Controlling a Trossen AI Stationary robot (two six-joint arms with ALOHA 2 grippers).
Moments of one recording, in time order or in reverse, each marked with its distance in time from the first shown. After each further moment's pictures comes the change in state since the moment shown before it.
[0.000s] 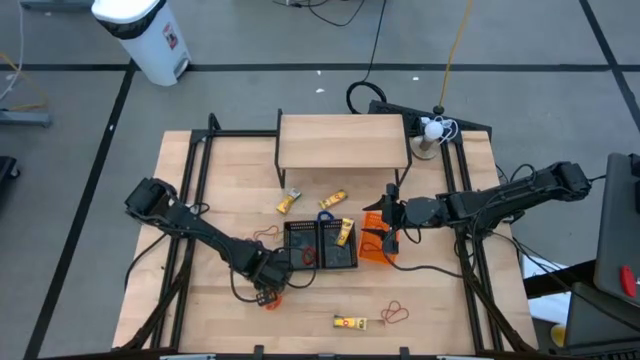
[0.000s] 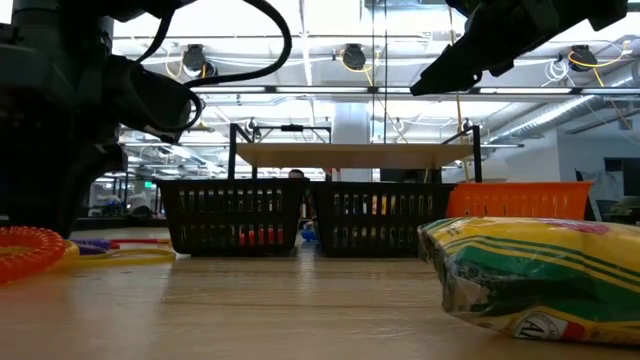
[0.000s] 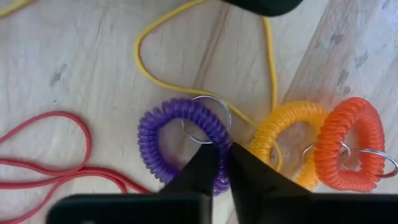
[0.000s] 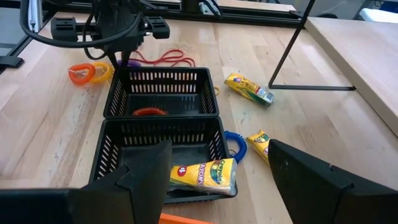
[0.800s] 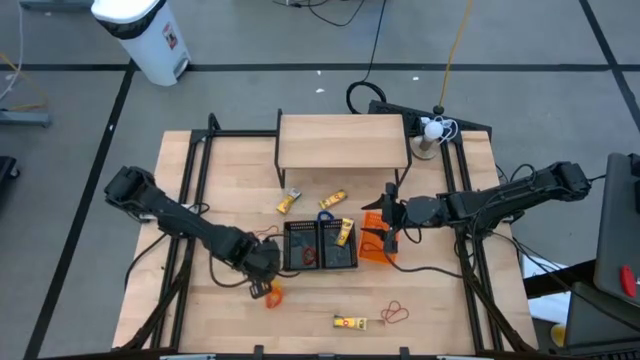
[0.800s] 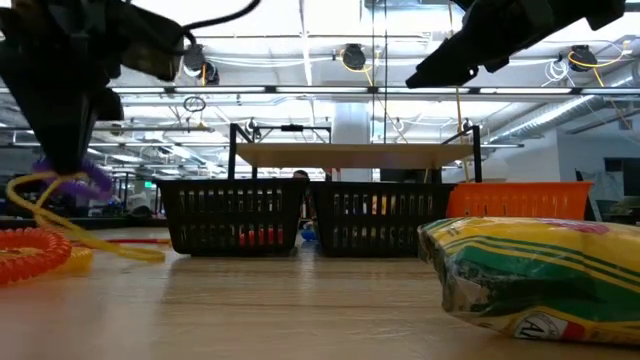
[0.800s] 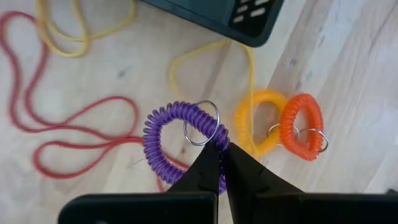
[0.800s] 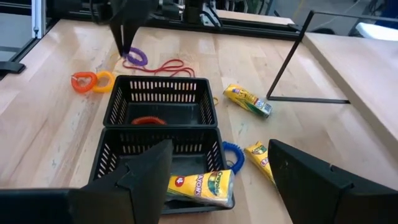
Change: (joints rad) left arm 0.017 -0.225 -0.003 -0.126 -0.070 -0.047; right arm -0.004 0.000 0.000 0.041 0.001 -0.042
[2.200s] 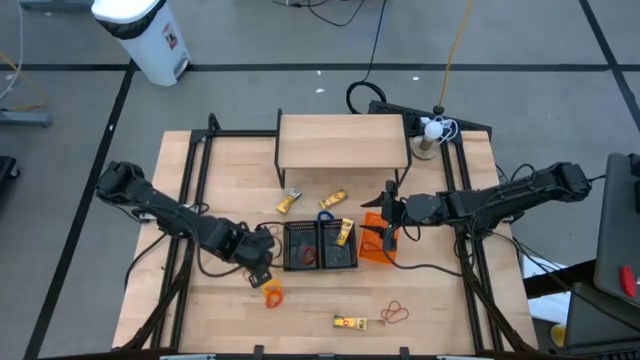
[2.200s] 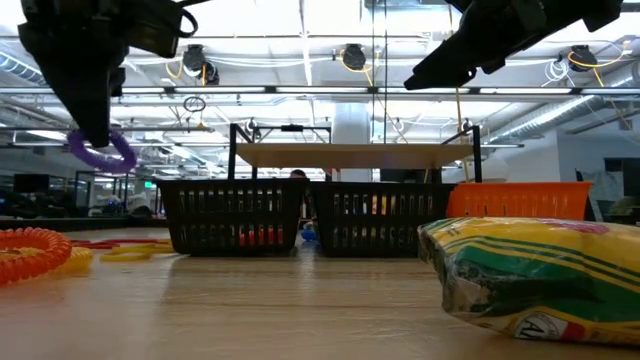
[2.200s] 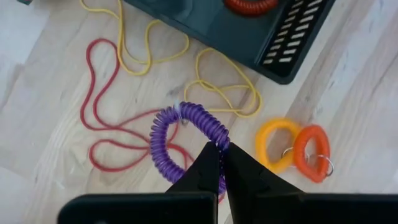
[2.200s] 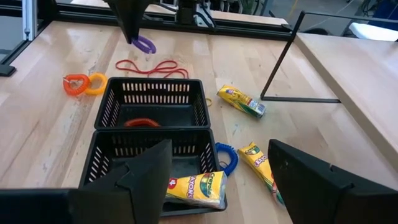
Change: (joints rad) left arm 0.010 -0.098 0.002 -0.052 -0.134 -0.084; right arm -0.018 0.000 0.000 0.004 0.000 0.000
